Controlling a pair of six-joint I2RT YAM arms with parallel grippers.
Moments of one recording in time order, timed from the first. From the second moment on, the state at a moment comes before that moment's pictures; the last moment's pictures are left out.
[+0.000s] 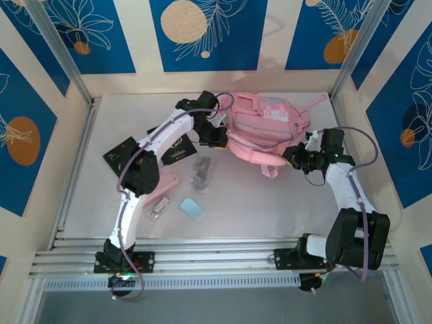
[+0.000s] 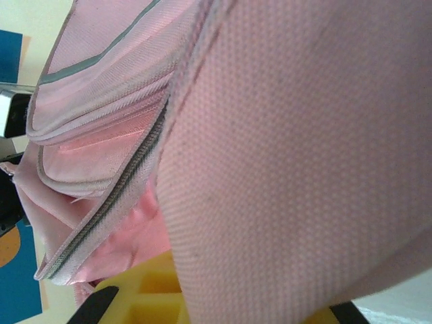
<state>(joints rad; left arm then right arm) -0.56 2.28 2.17 -1.11 0.52 -0.28 -0.20 1.27 0.86 -0.55 -0.72 0.51</state>
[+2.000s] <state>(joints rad) -0.70 2.15 1.69 -0.20 0.74 -0.97 0.01 0.95 0.55 -0.20 -0.37 1.28</state>
